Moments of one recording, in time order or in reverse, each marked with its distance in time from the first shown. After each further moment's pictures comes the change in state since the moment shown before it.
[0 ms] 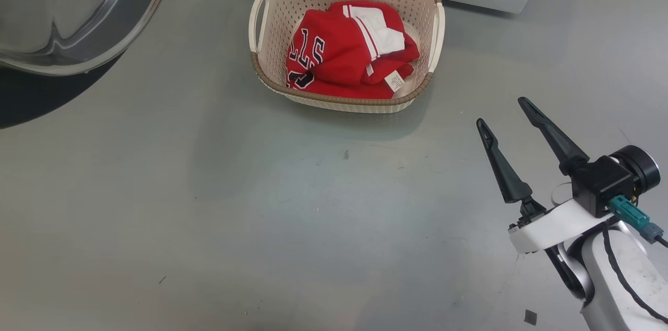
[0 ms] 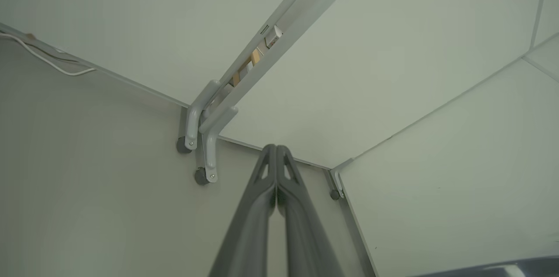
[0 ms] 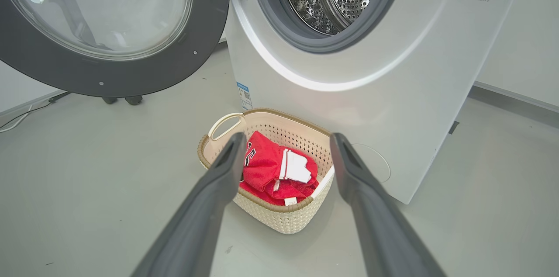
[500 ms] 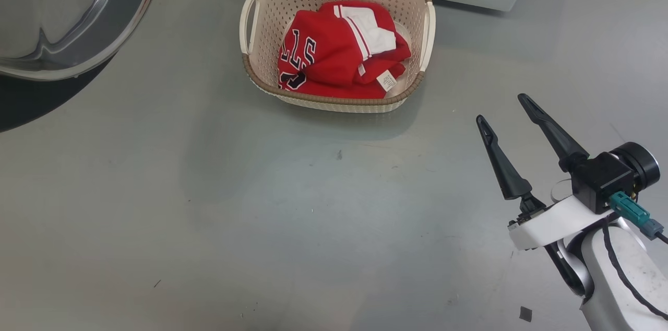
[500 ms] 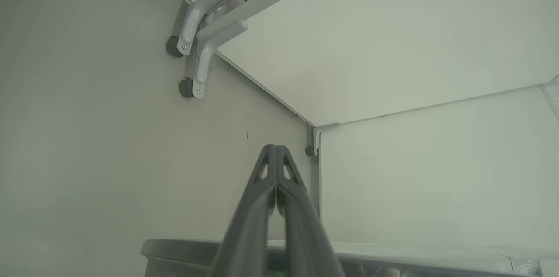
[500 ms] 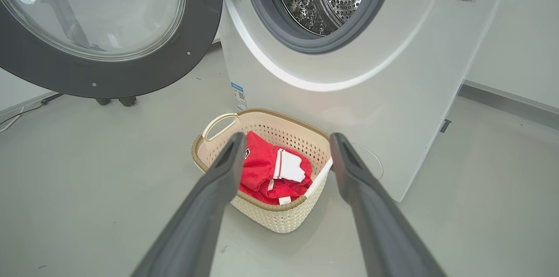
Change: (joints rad) left arm -0.122 -0.013 0.132 0.229 -0.089 0.007 0.142; right arm -0.012 -0.001 0.004 0.007 0.007 0.000 0.000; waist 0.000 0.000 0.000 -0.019
